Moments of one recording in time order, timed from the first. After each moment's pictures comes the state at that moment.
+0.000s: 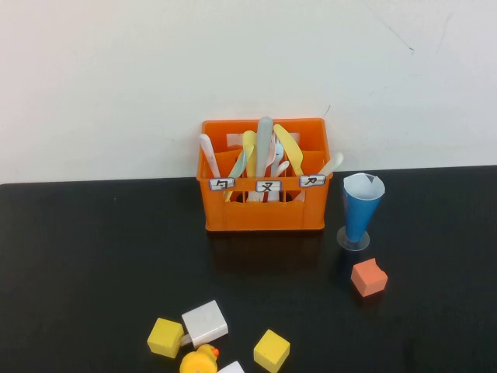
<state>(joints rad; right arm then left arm) -0.05 -0.01 0.03 -0.09 0.41 -0.10 -0.09 0.19 -0.09 -0.02 0.15 -0.17</state>
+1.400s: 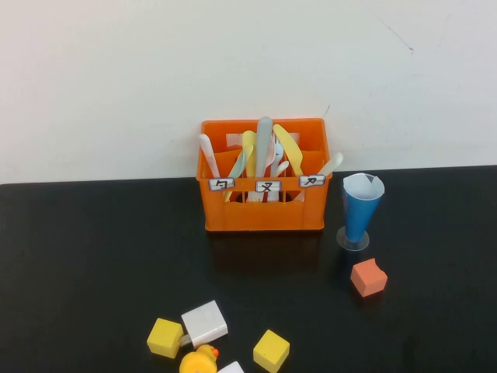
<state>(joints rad) -0.05 -0.01 0.03 -0.09 0.41 -0.10 0.05 -0.01 0.02 -0.04 0.36 -0.12</state>
